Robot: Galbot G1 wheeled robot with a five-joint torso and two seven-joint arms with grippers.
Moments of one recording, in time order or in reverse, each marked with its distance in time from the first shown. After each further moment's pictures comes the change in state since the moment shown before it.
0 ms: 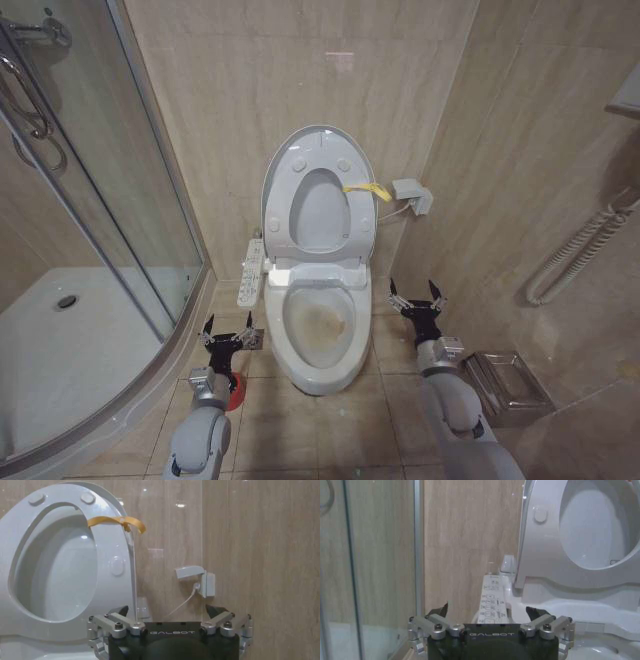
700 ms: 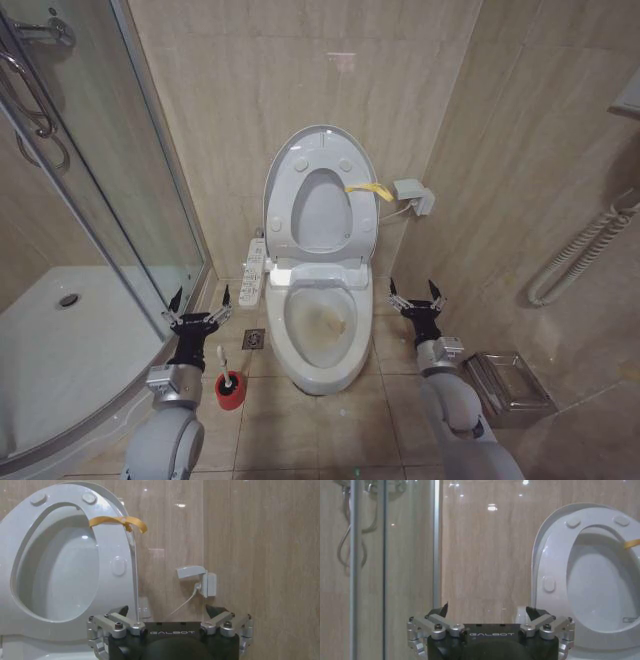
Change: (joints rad) left arm 0.099 0.086 -0.018 -0.310 -0.029 0.033 -0.111; right arm 0.000 0.000 0.000 0.000 0.000 0.000 0.000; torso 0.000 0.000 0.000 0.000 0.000
